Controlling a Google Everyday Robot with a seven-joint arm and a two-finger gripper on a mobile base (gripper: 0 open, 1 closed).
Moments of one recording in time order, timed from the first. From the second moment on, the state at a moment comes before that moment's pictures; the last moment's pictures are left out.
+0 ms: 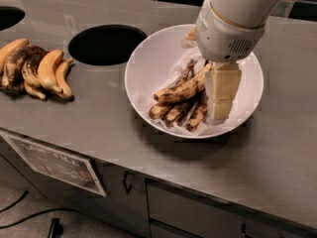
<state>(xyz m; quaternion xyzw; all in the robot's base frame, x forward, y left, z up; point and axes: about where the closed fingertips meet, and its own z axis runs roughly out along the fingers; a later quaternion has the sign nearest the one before) 0.466 -0.077 0.952 -0.77 0.62 -0.01 0.13</state>
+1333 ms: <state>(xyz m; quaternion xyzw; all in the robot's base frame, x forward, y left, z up) 0.492 -0.066 0.914 -0.77 0.62 0.03 0.12</state>
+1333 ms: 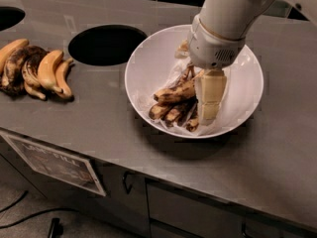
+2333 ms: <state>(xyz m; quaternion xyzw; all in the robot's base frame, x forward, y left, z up) 0.514 -0.057 0.907 -0.78 0.61 0.04 0.11</state>
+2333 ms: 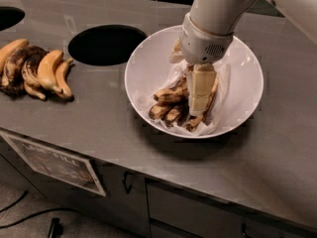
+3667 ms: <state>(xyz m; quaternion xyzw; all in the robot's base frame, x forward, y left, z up) 0.523 -0.066 0.896 -0.77 0.63 0.04 0.12</state>
